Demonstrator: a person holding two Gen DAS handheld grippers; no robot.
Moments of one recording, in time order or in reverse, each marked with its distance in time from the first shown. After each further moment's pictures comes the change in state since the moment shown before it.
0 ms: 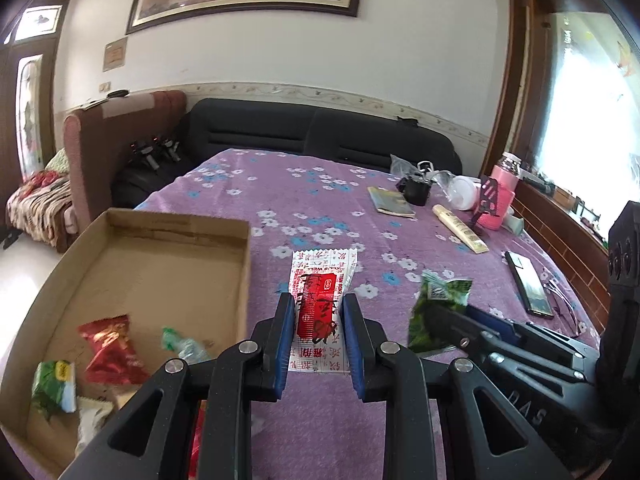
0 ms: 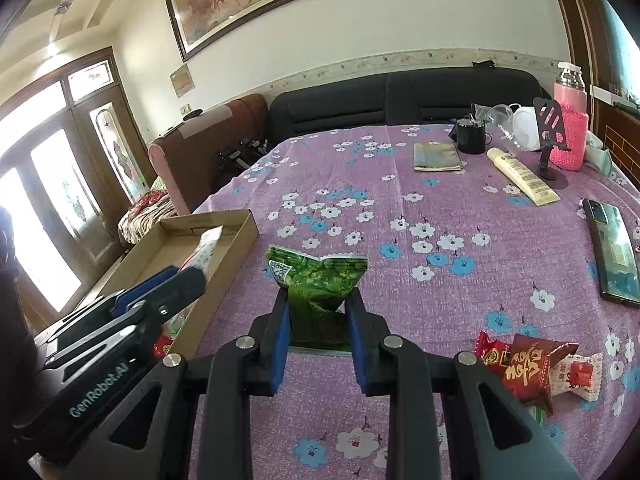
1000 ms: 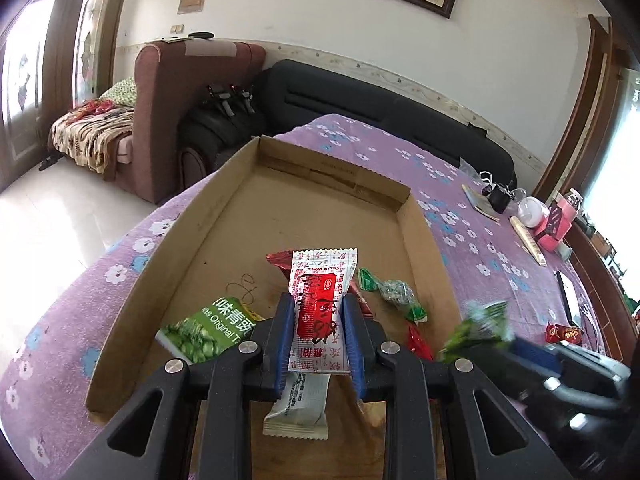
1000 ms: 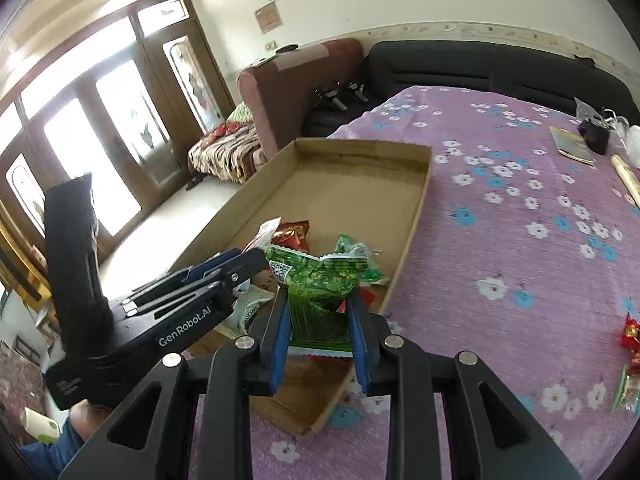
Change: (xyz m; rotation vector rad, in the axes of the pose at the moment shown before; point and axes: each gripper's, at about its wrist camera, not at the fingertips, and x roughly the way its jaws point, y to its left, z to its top) left arm -0.026 0.140 -0.033 -0.218 0.096 0.102; right arm 0.024 0.148 -0.034 -0.203 0.210 0.235
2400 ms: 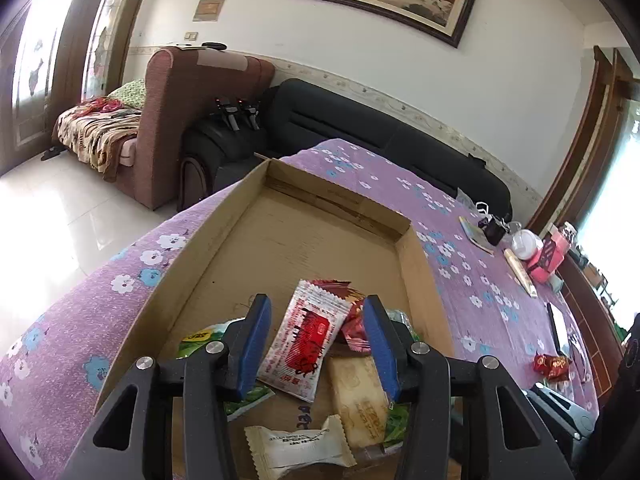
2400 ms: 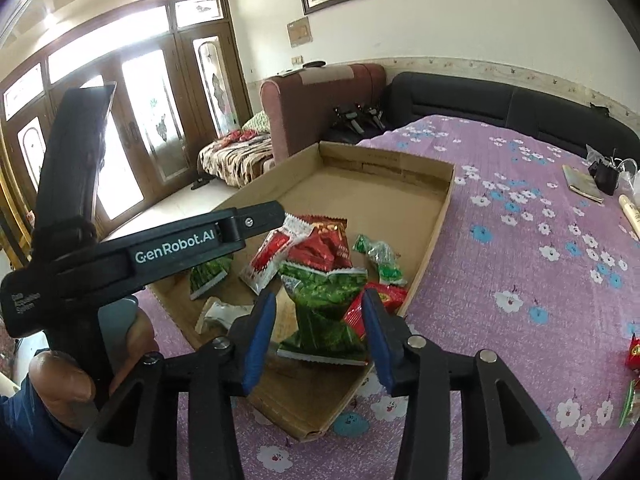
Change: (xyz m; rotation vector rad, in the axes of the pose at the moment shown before) left arm -0.010 0.015 0.005 -0.076 -0.091 -0.023; right arm -0.005 0.014 -0.025 -0.116 -0.118 -0.016
